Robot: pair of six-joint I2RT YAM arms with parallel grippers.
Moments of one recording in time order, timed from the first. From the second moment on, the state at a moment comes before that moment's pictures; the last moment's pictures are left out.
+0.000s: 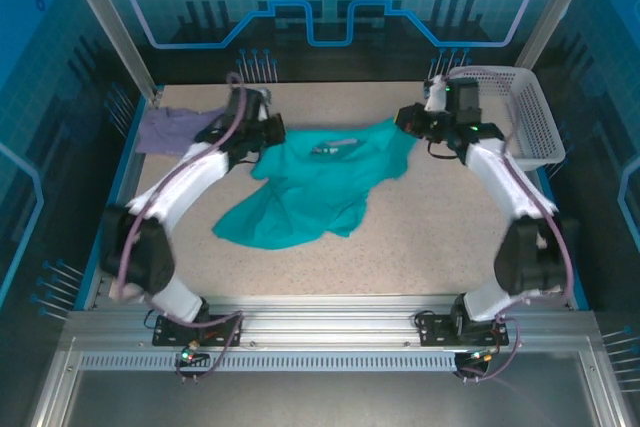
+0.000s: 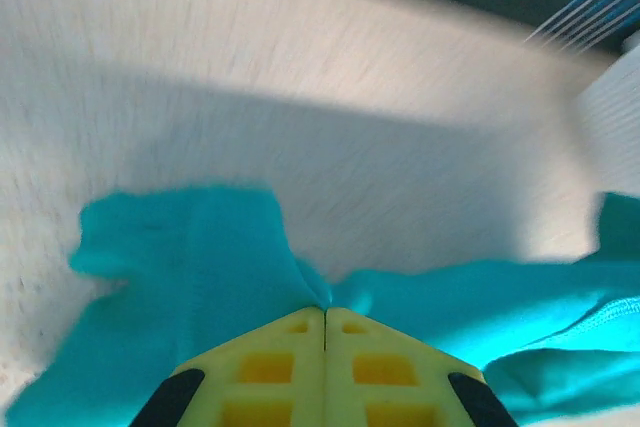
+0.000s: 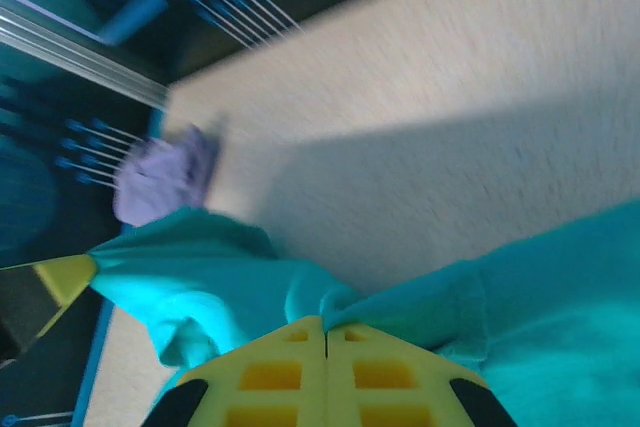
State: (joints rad) left arm -0.30 1.49 1.31 -0.39 0.06 -0.53; right arm 0.11 1.47 1.30 -0.37 -0.50 0.50
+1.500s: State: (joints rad) left arm -0.58 1.24 1.65 -0.55 -0.06 -0.47; right arm 0.72 1.23 1.09 -0.37 -0.14 0.18
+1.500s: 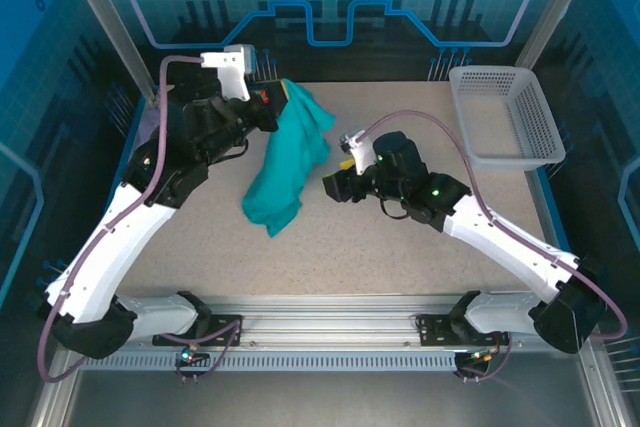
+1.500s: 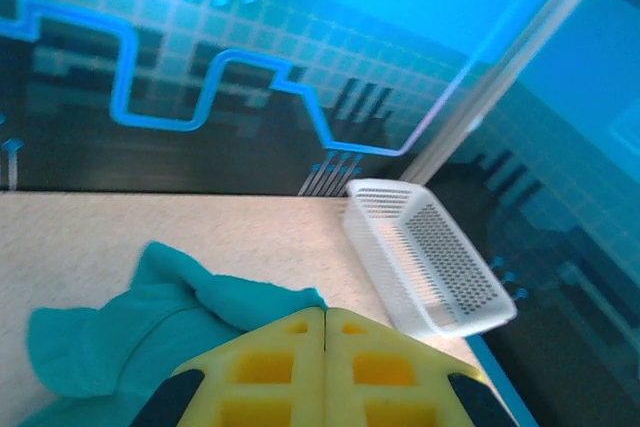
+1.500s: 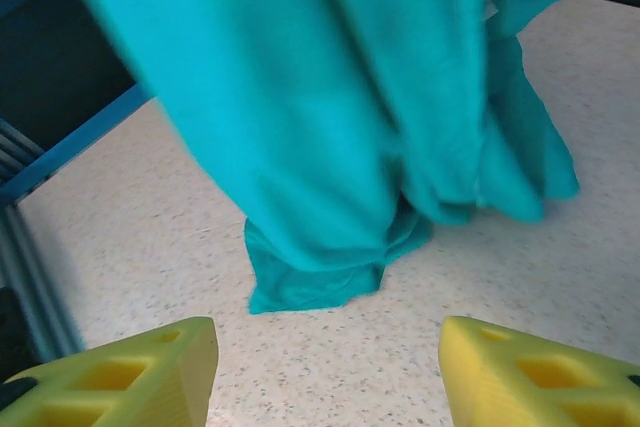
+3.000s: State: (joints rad) left arm -0.60 1.34 1.56 -0.43 0.17 -0.30; right arm 0.47 1.15 1.35 -0.57 0.00 0.06
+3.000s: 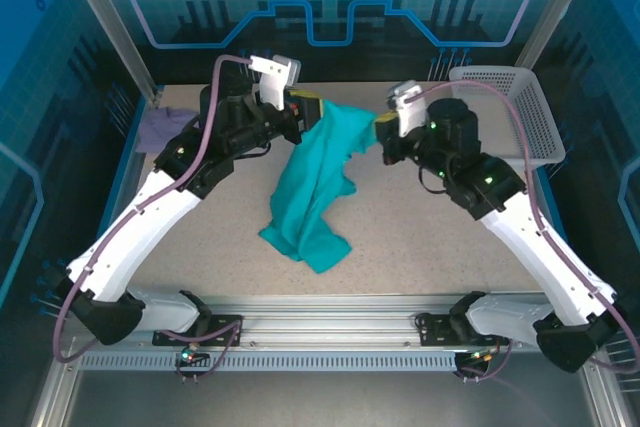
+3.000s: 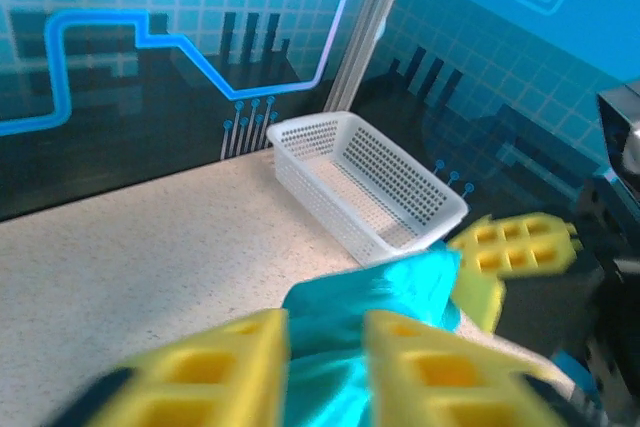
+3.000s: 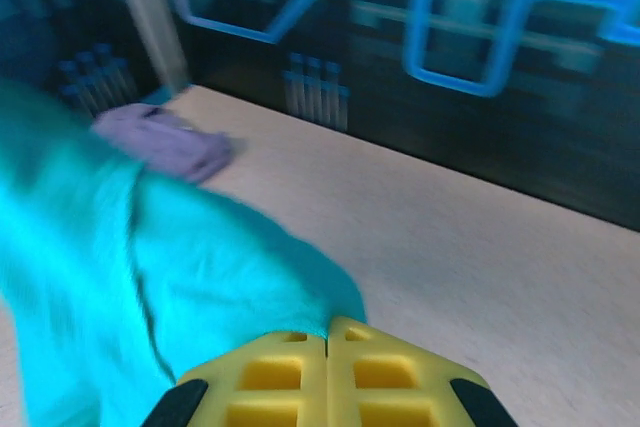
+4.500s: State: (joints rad) left arm -0.44 1.40 0.71 -0.42 0.15 -0.58; right arm 0.72 1.39 0.67 -0.47 -0.20 0.44
